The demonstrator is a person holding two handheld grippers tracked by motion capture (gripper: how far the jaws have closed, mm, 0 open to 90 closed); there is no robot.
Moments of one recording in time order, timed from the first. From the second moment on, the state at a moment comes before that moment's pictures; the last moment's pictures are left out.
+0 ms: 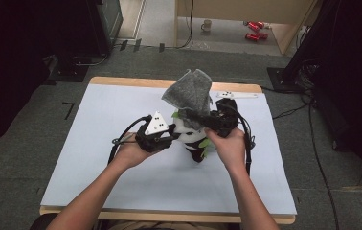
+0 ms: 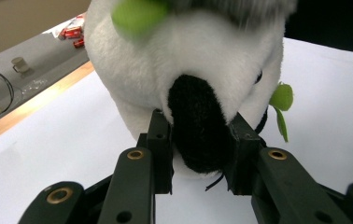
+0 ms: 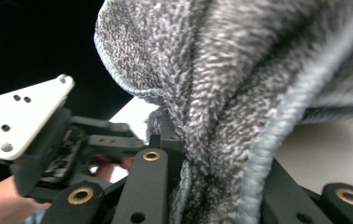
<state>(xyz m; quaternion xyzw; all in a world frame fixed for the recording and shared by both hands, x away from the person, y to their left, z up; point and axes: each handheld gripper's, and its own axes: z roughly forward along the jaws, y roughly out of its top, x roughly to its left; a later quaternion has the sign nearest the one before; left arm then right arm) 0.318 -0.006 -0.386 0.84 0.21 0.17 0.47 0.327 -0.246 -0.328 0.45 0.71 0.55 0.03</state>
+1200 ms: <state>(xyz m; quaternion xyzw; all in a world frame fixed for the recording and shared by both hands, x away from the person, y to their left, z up) 0.300 -0.019 -0.392 0.83 0.18 0.19 0.50 0.320 -0.221 -0.335 0.43 0.72 0.54 0.03</state>
